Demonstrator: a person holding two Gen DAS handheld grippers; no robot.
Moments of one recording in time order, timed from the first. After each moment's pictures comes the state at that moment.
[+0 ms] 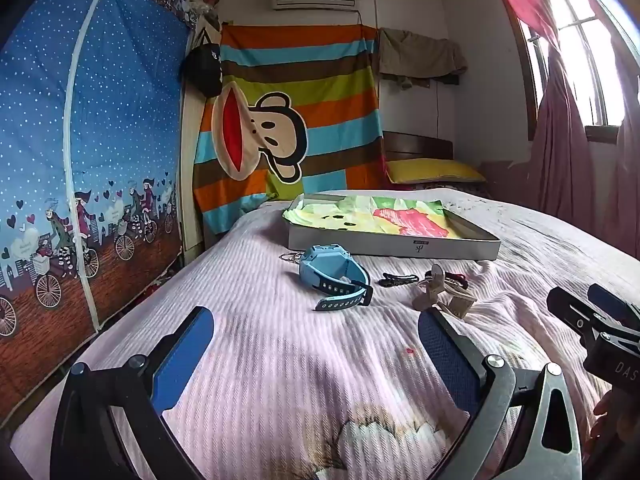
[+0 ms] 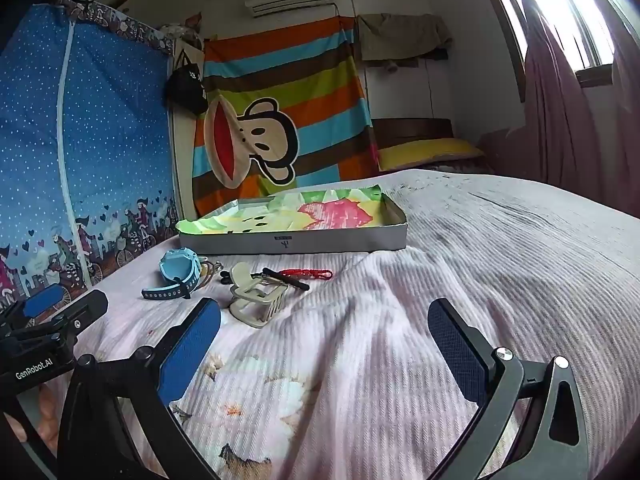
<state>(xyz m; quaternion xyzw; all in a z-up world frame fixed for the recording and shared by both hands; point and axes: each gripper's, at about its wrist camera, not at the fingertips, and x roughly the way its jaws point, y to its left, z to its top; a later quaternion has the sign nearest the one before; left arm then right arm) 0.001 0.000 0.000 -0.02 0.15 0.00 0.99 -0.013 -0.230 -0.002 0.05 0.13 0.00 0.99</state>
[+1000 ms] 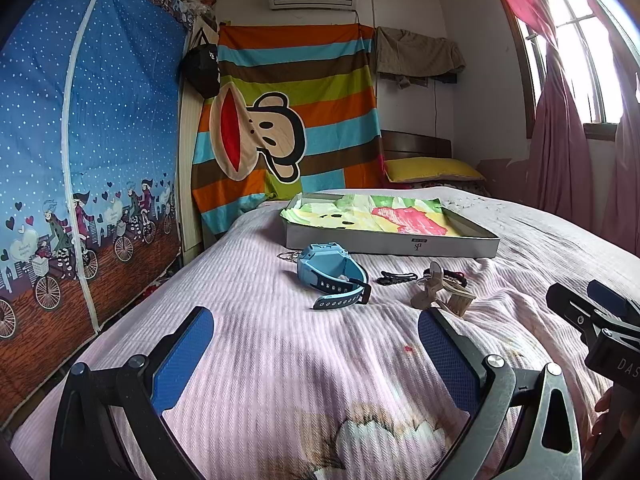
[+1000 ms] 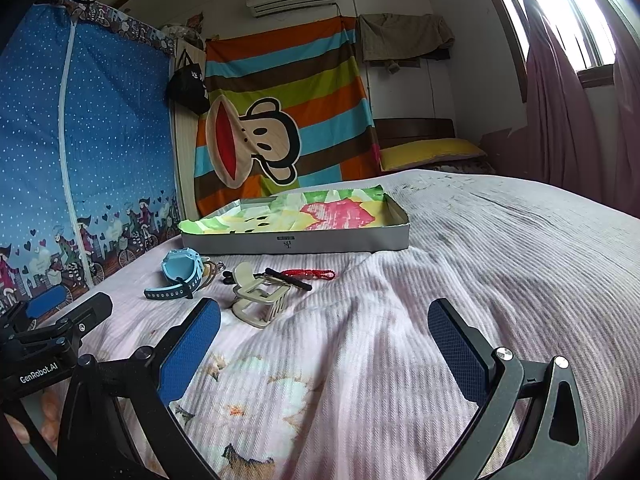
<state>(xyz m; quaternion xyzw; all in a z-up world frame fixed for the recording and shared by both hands) 0.000 0.000 0.000 -0.02 0.14 0.00 0.99 -0.009 -0.233 -0.003 0.06 0.14 0.01 0.99</state>
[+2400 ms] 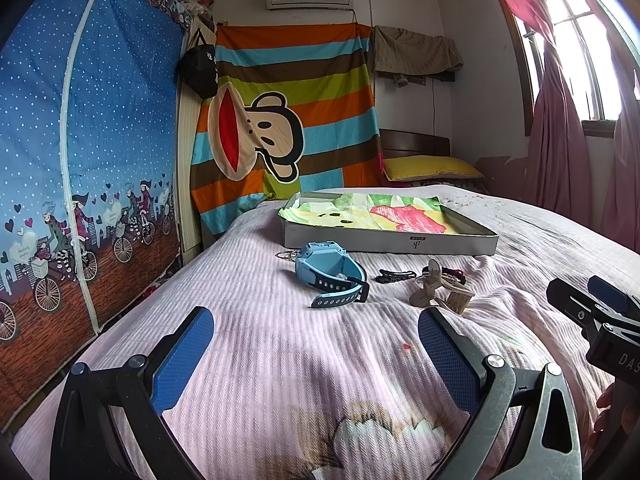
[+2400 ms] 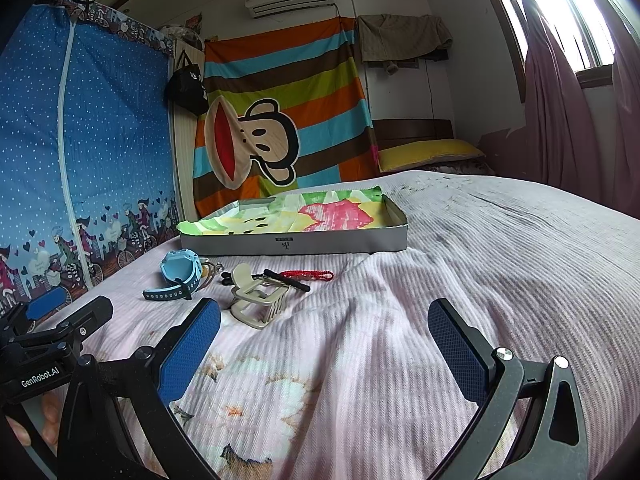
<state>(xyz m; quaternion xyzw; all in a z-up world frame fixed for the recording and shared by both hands) 0.000 0.000 0.000 -0.01 0.14 0.00 0.99 -0.008 -0.236 -0.003 0.06 0.14 0.01 0.99</state>
